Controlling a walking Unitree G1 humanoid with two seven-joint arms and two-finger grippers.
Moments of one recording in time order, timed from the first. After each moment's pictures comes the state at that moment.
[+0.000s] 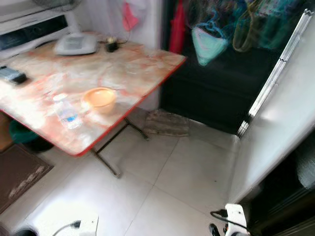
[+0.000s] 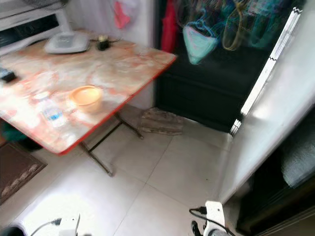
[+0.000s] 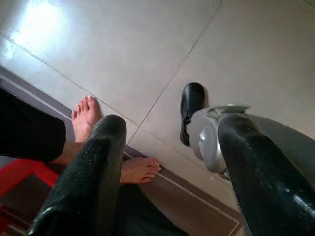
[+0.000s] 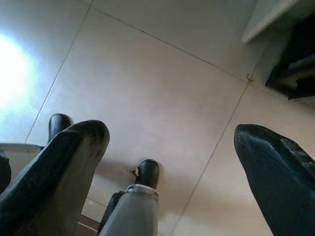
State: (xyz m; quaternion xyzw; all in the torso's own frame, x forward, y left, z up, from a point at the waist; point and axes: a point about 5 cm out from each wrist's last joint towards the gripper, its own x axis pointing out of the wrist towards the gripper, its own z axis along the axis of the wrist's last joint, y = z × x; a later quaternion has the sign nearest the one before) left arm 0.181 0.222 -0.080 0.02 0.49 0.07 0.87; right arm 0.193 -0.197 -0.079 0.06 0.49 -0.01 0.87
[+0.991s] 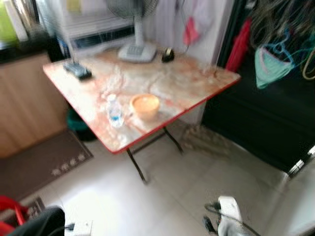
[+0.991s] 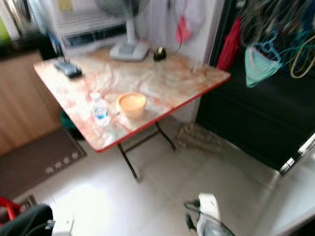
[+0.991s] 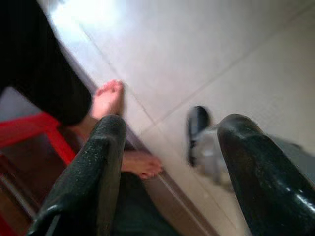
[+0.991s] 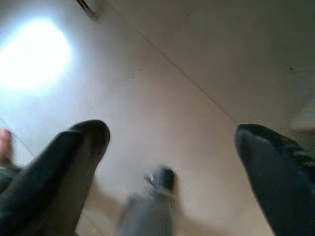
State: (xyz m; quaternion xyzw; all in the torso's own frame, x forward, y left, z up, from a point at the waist) left arm 0.174 0.219 -0.085 0.02 0.49 0.08 0.87; right arm 0.184 -0.199 -0.083 0.06 0.51 -0.02 0.86
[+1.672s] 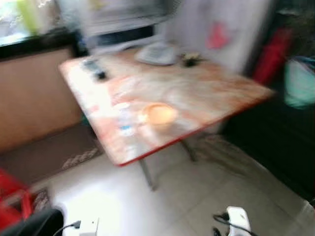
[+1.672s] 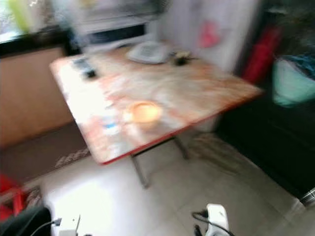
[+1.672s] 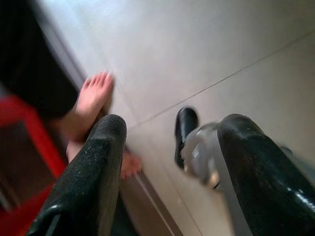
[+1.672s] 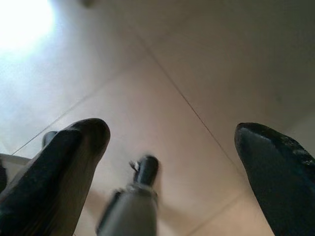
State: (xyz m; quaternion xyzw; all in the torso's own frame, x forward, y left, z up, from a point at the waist) left arm 0.175 0.222 -0.083 0.02 0.49 0.08 0.87; right arm 0.190 -0.197 -0.080 0.06 0.50 -0.01 0.86
